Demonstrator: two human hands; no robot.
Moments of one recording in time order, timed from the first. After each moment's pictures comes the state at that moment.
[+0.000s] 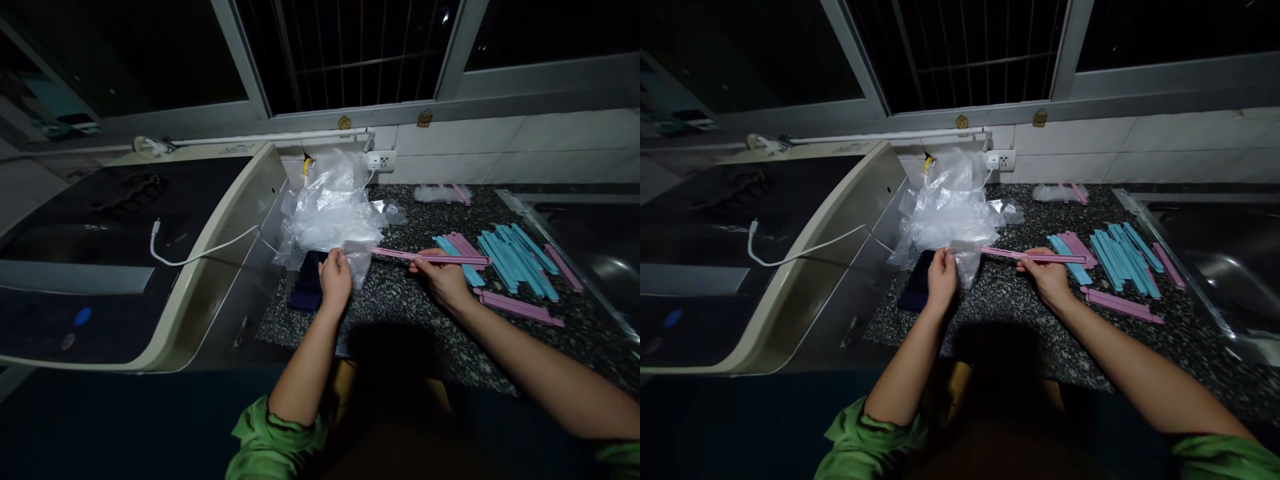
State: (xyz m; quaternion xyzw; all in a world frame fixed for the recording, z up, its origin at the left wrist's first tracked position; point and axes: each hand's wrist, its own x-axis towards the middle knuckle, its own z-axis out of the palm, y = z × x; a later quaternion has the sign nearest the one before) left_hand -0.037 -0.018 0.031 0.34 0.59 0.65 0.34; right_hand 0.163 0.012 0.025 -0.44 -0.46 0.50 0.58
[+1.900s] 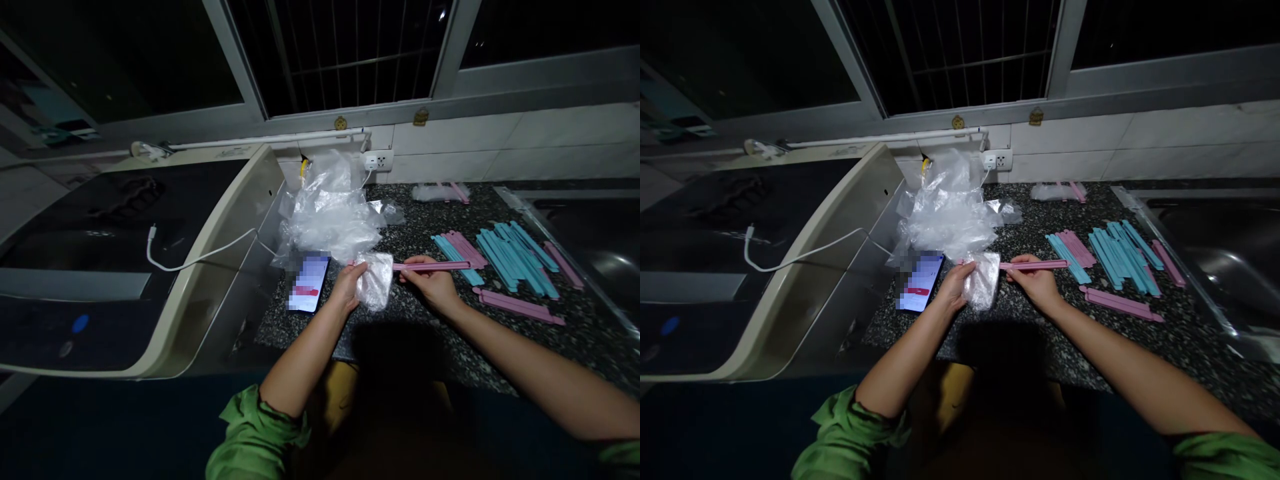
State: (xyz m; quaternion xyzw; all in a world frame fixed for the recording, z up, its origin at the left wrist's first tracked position) left_hand -0.012 -0.012 0.024 0.14 0.43 0.57 0.68; right_hand 0.157 0.001 0.020 -0.44 -0.54 0.51 0.51
